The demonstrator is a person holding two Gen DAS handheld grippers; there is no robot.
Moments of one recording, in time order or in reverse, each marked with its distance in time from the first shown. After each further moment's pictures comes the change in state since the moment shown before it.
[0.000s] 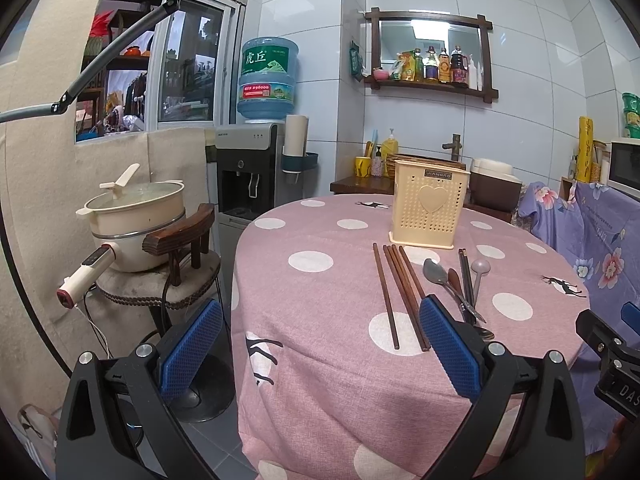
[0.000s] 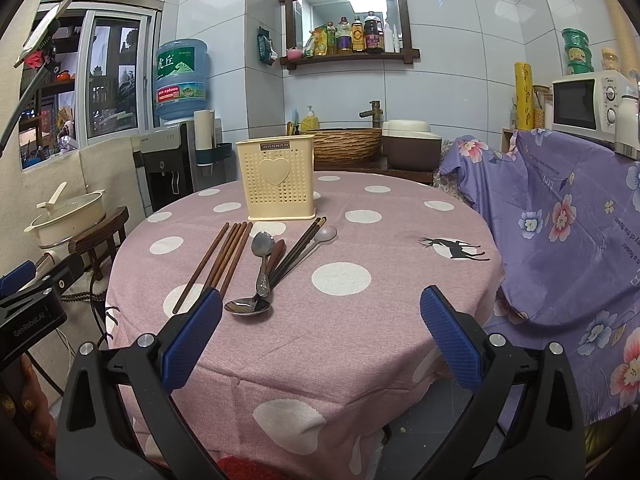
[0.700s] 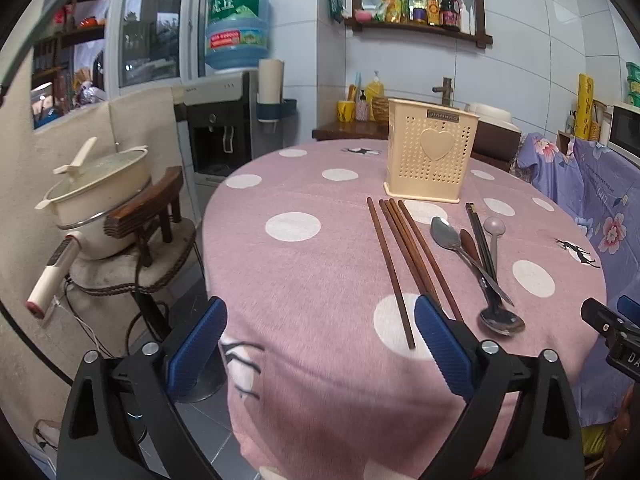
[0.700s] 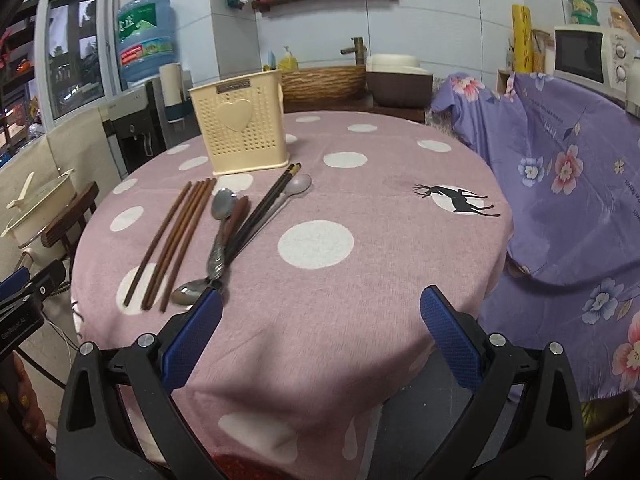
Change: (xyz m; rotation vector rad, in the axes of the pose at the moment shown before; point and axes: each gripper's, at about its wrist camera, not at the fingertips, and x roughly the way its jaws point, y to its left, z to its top) left arm 0.081 -0.002 0.017 0.062 0.239 -0.066; right arm 0.088 -0.031 0.015 0.074 0.260 -0.029
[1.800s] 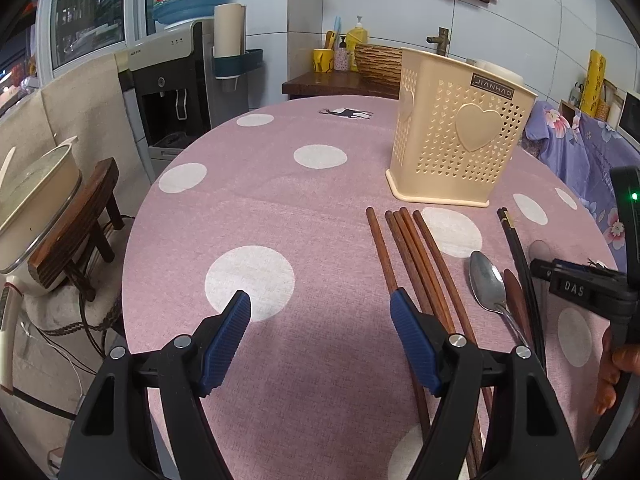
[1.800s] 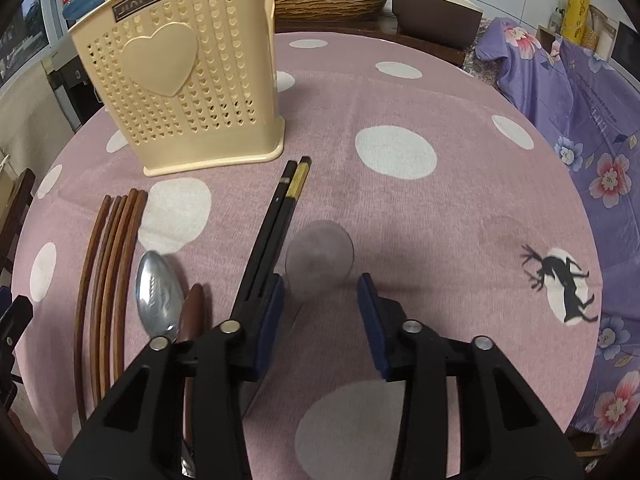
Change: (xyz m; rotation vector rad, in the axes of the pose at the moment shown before) left arm 0.122 -0.003 0.073 0.057 0.205 -0.078; right arm 0.190 0.041 0.108 -0.040 0.331 -0.092
